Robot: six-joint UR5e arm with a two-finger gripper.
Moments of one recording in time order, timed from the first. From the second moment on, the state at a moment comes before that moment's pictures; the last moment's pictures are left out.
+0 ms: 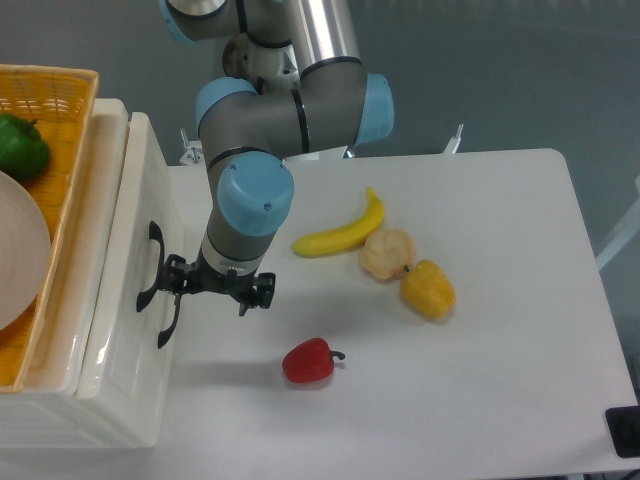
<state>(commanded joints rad) 2.25 -1.93 -1.57 -1.24 1.24 0.30</state>
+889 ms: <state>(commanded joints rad) 2.36 -1.91 -1.55 -1.23 1.27 0.36</state>
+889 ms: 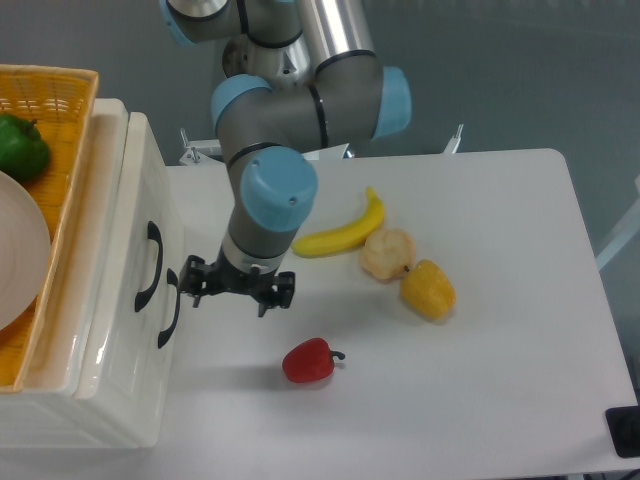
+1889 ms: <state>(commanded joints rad) 2.70 -1.78 -1.56 -1.26 1.58 1.08</state>
